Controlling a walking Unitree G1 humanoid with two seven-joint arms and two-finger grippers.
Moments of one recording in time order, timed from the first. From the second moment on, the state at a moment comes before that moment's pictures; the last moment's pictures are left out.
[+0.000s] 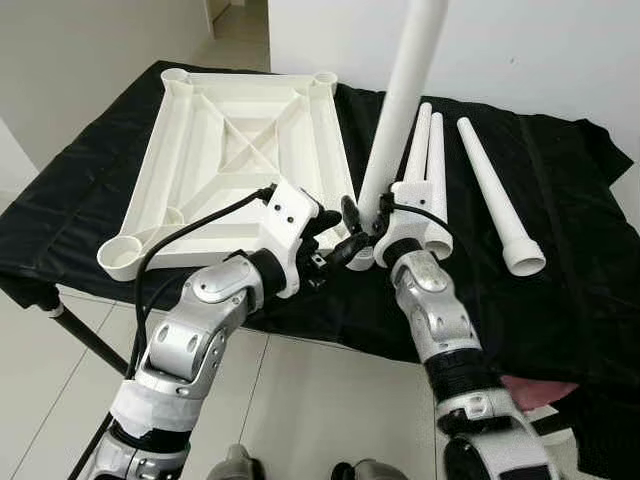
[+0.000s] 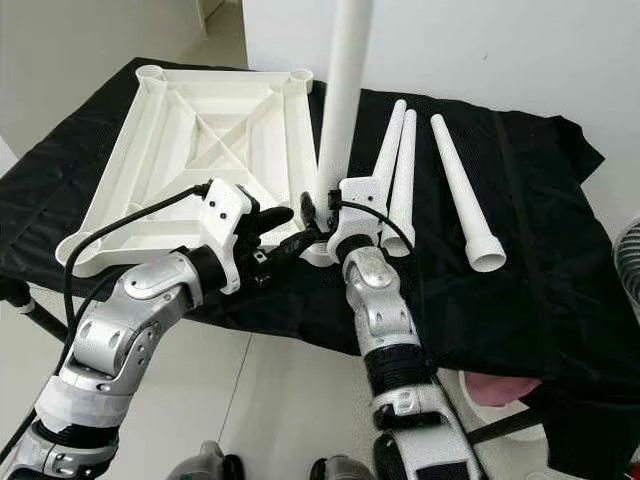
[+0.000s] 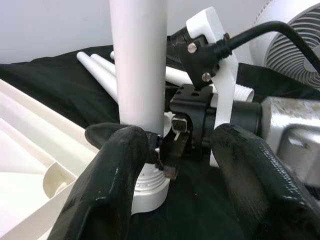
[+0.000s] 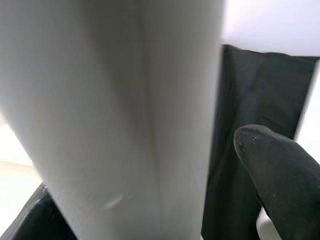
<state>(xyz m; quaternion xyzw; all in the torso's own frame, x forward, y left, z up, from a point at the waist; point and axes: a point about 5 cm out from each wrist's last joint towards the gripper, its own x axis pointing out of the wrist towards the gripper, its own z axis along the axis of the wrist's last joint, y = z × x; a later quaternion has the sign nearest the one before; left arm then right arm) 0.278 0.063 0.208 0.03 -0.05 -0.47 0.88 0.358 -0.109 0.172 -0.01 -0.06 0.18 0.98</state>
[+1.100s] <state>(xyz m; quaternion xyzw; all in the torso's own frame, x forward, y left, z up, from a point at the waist) 0.280 0.063 0.210 0.04 -0.05 -0.47 0.88 0.364 -0.117 0.160 -0.06 -0.03 0.32 0.94</state>
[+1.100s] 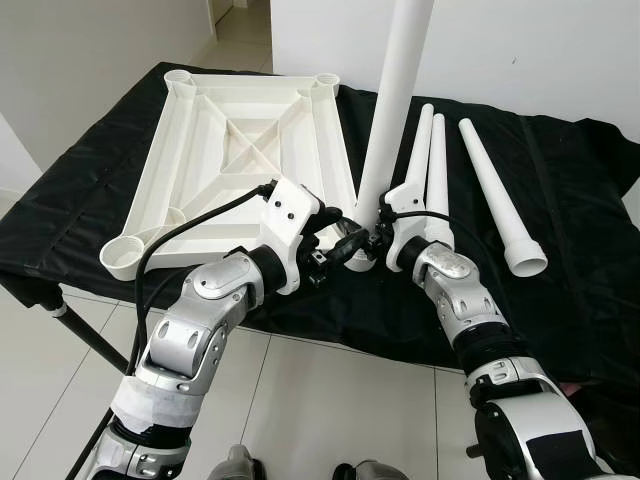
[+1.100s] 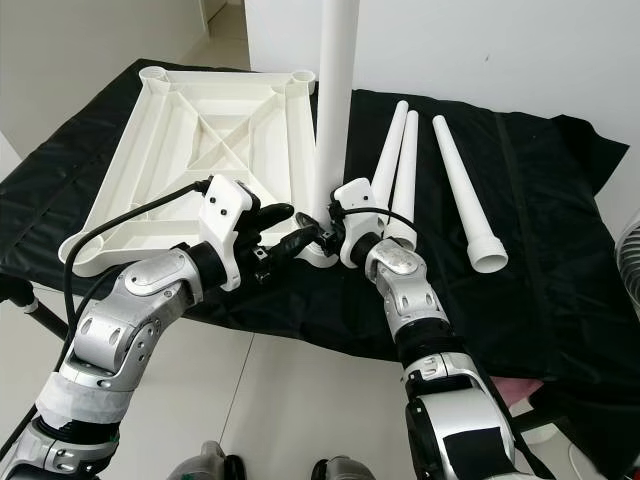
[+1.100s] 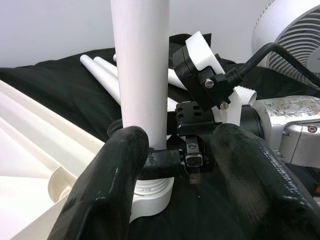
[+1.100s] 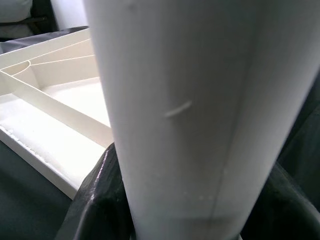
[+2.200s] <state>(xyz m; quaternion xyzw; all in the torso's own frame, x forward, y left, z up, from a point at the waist) 0.277 0.059 0.207 0.03 -0.05 -0.48 0.88 0.340 -0.102 0.154 0.00 -0.06 0.02 1.00</state>
